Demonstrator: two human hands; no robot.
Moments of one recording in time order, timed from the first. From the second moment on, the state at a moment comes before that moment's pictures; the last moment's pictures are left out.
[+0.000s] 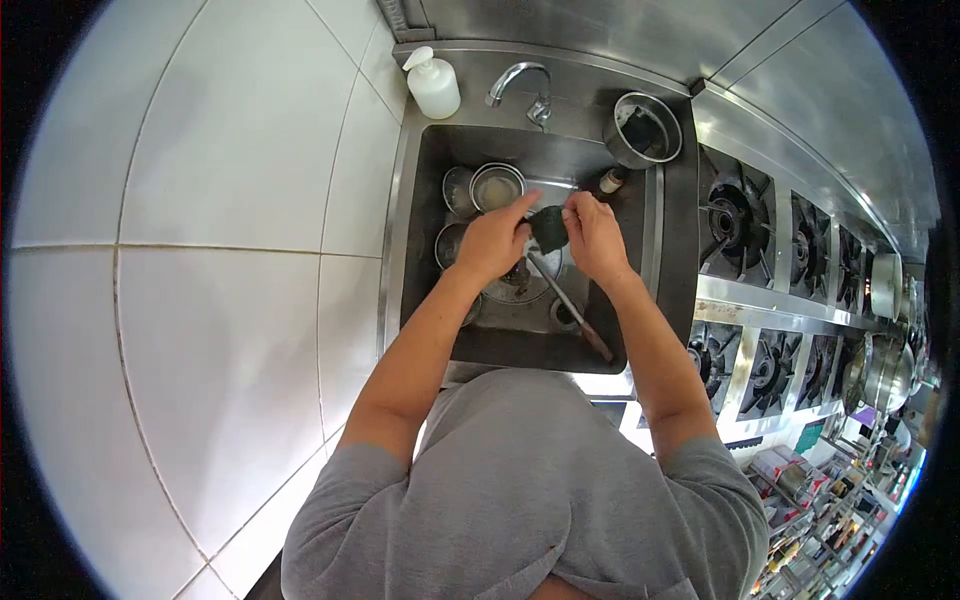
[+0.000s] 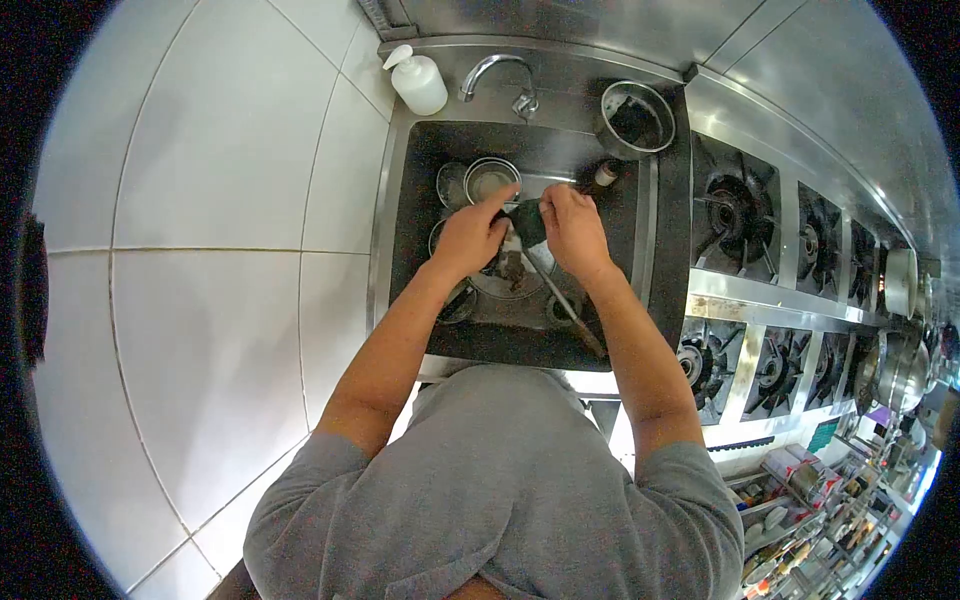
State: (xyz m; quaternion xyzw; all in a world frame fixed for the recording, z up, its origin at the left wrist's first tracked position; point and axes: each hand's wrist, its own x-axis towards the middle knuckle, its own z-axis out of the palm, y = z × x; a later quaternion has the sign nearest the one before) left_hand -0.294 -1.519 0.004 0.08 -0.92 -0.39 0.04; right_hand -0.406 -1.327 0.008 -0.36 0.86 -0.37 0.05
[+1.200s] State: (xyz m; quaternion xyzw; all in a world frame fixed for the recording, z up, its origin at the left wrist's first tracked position) left_hand -0.314 -1.535 0.008 0.14 -0.82 -0.56 -0.04; right_hand -0.388 -1.307 -0.039 -0.04 0.53 -0.71 0.46
